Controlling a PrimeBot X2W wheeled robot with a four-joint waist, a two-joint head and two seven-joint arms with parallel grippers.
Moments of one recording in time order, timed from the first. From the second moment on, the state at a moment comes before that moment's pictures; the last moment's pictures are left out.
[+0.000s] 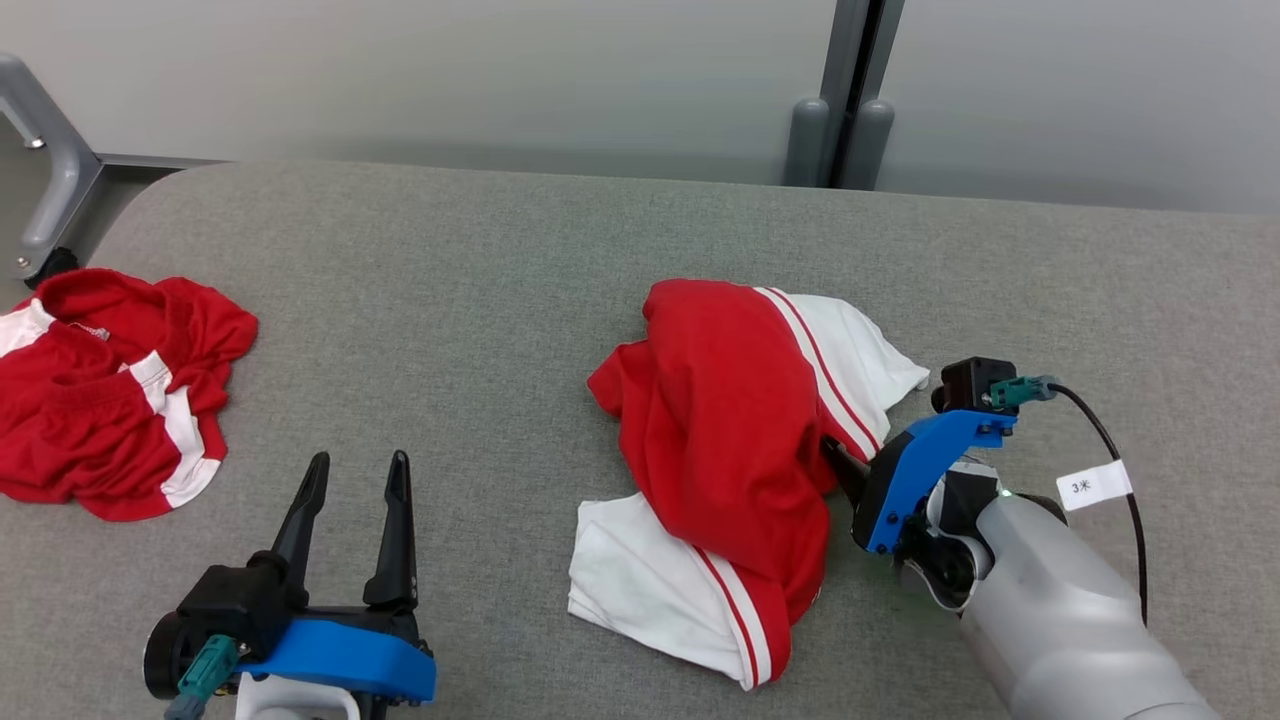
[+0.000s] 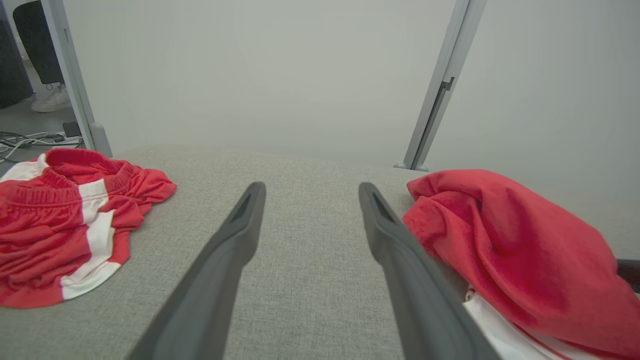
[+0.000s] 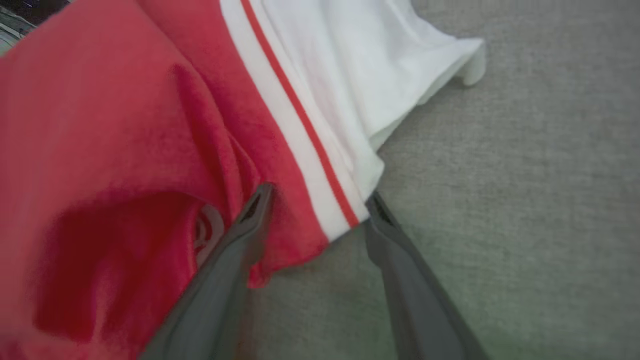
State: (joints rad) left arm -0.07 0.23 -0.26 0.18 -0.41 0.01 -0.25; right arm -0.76 -0.05 0.34 1.20 0.68 0.13 0.12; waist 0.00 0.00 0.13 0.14
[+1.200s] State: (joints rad) left arm -0.08 0.24 -0.25 0.20 -0.42 -0.01 -0.26; right arm -1.26 -0.05 0.67 0.74 0.78 0.13 -0.13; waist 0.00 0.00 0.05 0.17
